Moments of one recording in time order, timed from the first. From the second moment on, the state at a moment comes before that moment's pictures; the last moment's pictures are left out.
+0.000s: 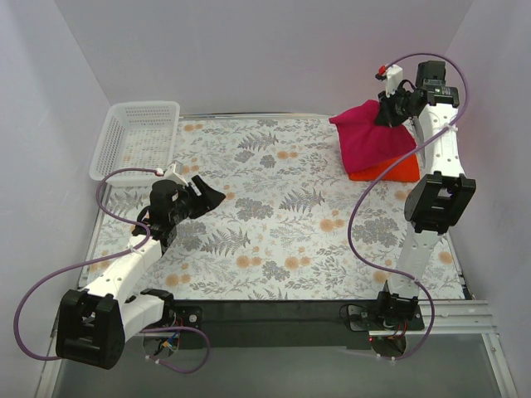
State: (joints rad) left arm -0.22 1.06 0.55 0.07 0.26 -0.71; right arm -0.11 2.09 2.24 -1.00 -0.54 -0.62
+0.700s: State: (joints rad) left arm -0.22 1.06 0.55 0.07 0.26 -0.71; right arm -0.13 2.22 2.24 -0.91 -0.43 -0.62
